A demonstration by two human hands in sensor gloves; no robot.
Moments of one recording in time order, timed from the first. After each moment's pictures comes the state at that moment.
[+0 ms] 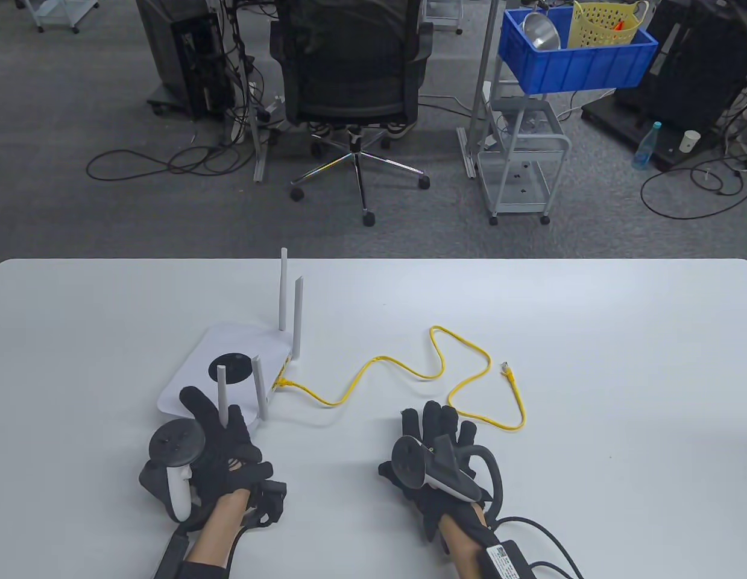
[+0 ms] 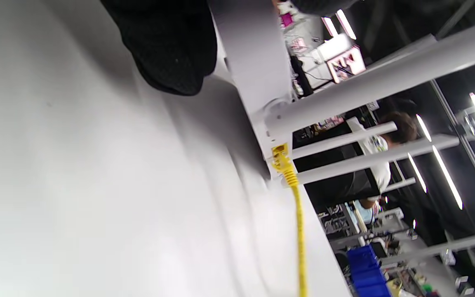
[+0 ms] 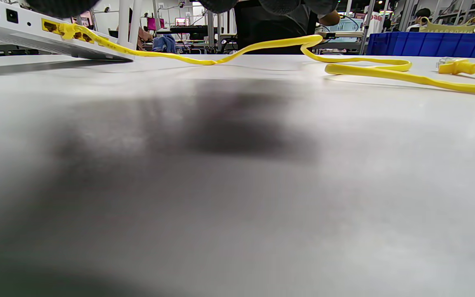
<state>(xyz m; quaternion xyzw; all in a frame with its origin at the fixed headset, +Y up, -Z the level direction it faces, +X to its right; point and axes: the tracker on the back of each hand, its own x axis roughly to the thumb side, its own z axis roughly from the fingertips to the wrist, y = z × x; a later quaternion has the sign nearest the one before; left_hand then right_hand) -0.280 -0.762 -0.306 -0.01 0.27 0.52 0.81 0.059 -0.752 -0.310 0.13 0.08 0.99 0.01</state>
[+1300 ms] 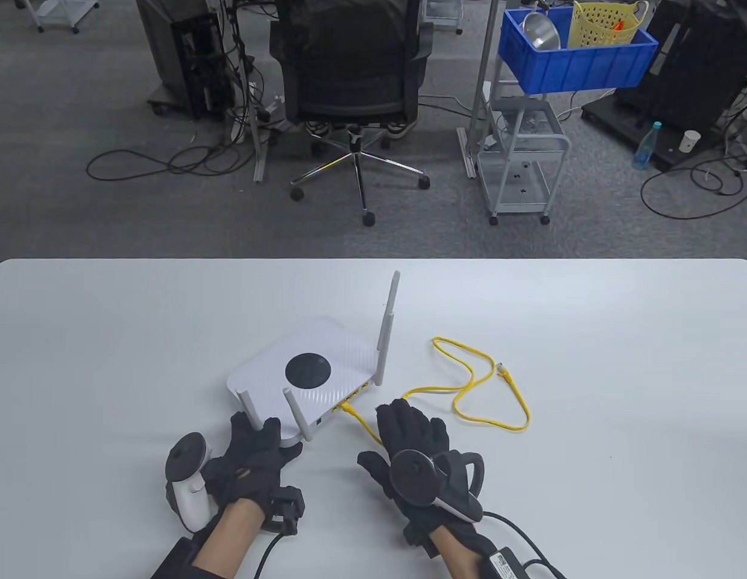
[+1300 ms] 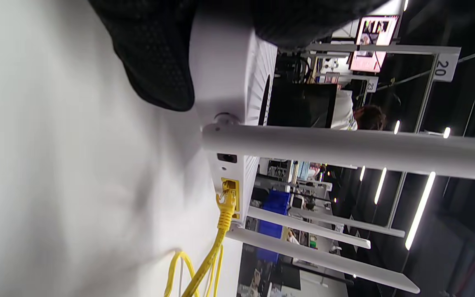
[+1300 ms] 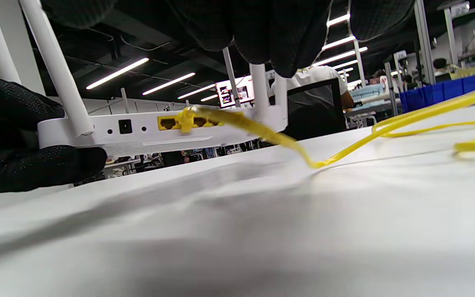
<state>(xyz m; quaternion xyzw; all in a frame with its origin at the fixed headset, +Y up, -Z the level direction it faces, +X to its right) -0.234 -0.775 -0.299 -0.10 0.15 0.72 0.67 0.049 -0.716 -0.288 0.17 -0.07 0.97 0.18</state>
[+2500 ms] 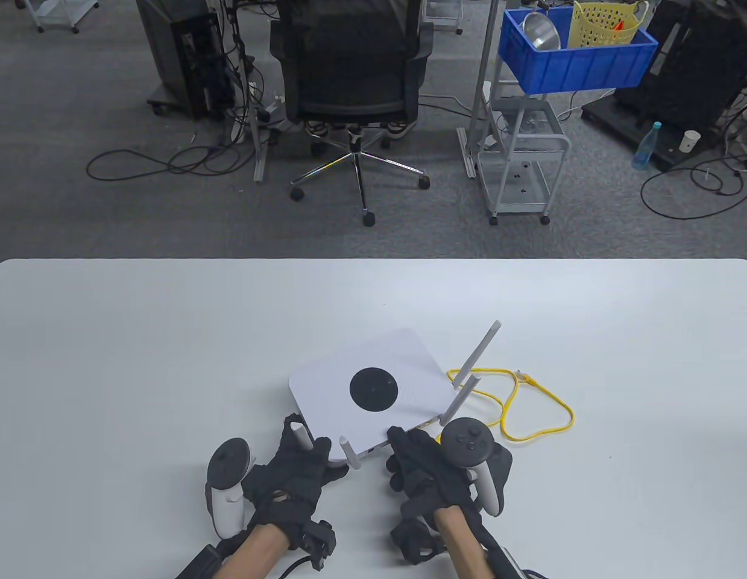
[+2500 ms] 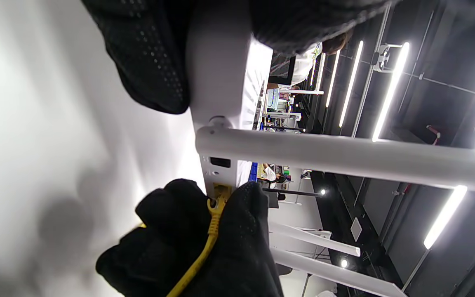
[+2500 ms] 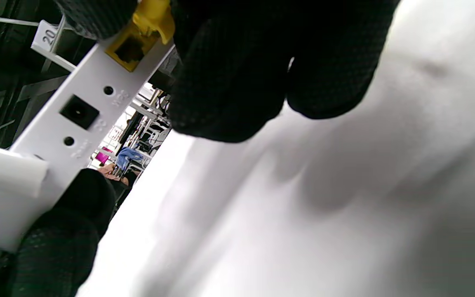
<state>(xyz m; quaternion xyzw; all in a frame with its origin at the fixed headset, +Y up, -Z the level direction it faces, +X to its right) -0.182 -0.768 -0.288 -0.12 0.01 0.70 0.71 0.092 -0.753 -0.309 -0.06 0.13 0.87 0.48</state>
